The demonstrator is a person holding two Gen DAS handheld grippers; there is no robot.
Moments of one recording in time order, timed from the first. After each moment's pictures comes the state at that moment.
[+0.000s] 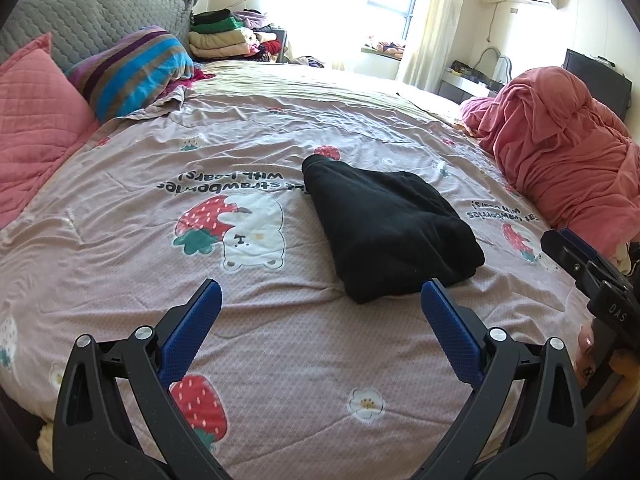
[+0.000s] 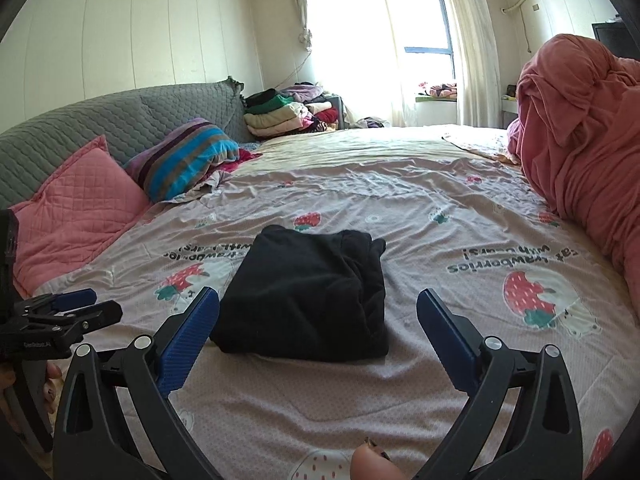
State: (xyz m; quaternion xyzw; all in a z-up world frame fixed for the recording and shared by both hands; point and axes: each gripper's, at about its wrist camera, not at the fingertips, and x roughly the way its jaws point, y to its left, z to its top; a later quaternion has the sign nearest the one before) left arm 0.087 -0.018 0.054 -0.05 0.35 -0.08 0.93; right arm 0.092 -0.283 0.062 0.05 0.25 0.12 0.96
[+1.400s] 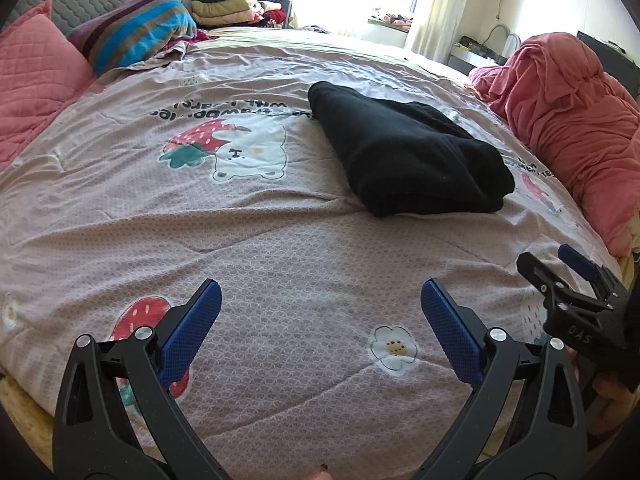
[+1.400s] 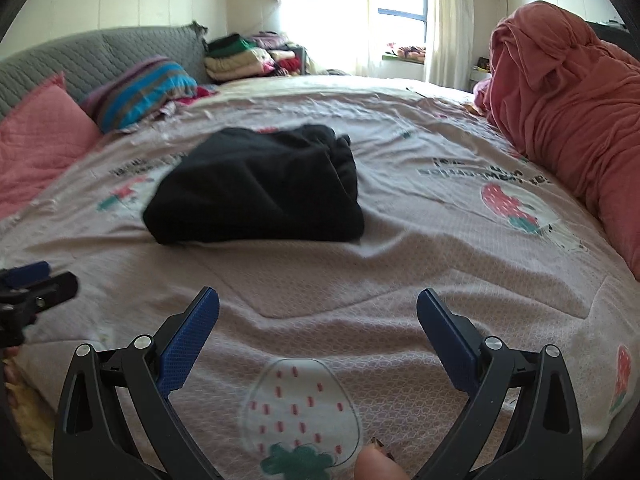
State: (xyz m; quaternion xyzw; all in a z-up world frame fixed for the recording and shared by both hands) left arm 0.074 -0.026 -0.027 -0.05 0.40 -0.07 0.91; right arm 0.084 -0.264 -0.041 0.00 0.34 0.03 0.94
